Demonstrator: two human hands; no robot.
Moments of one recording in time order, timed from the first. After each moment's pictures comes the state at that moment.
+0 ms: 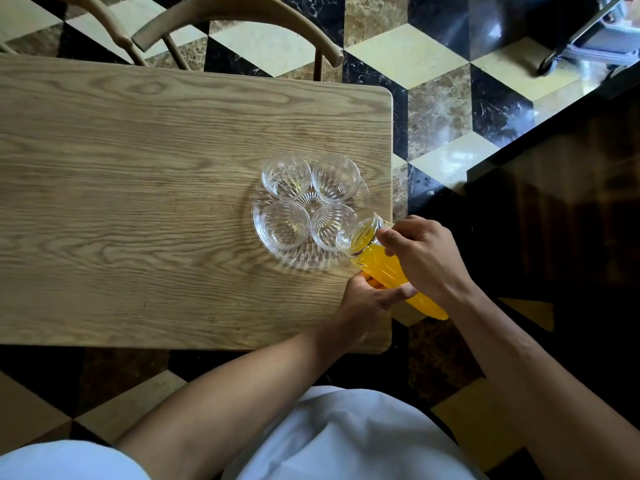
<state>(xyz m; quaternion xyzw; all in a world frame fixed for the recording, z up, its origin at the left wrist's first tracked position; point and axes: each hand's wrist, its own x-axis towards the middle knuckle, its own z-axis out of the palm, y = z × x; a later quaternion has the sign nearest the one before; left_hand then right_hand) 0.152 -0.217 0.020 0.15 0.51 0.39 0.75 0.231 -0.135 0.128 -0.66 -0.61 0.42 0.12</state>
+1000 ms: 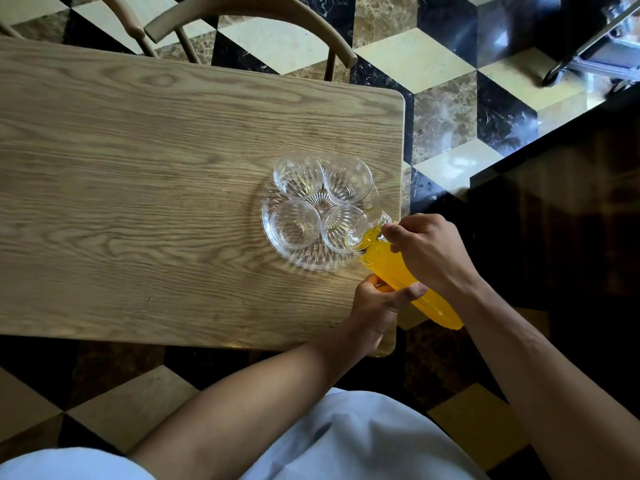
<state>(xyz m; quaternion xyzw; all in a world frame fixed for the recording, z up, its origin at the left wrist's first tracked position) 0.164 -0.219 0.014 0.05 0.48 0.46 0.74 0.212 -0.120 0.131 -0.68 -0.62 0.39 0.05</state>
